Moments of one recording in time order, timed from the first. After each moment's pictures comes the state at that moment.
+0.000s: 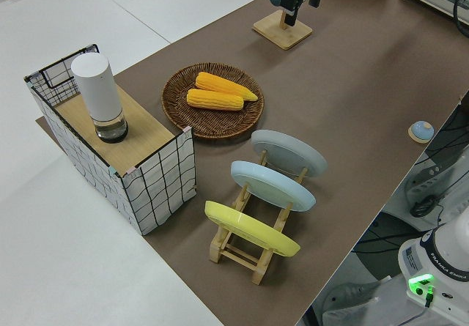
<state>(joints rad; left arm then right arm) 0.06 -0.01 -0.09 -1.60 -0.02 1.57 -0.04 0.18 0.03 -0.20 -1.55 -0.01 1.56 -0.03</state>
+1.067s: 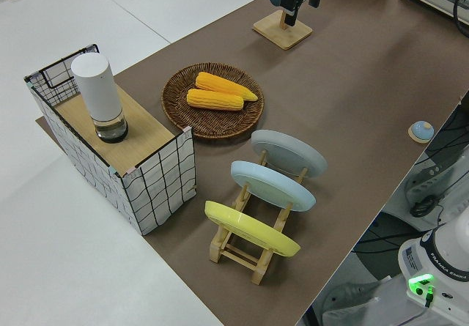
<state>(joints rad) 0.06 -0.01 -0.09 -1.60 -0.02 1.57 -0.04 0.16 0.04 -0.20 -1.55 -0.02 1.56 -0.03</state>
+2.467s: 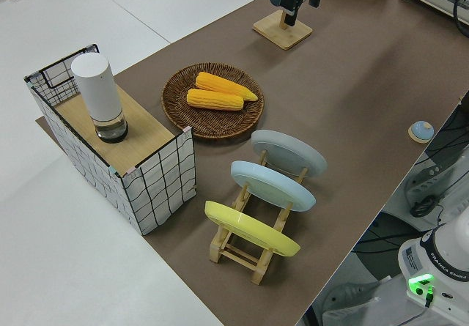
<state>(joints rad) 0.06 -0.01 -0.09 -1.60 -0.02 1.57 -0.04 0.13 0.04 0.13 -1.56 -0.62 1.55 -0.02</state>
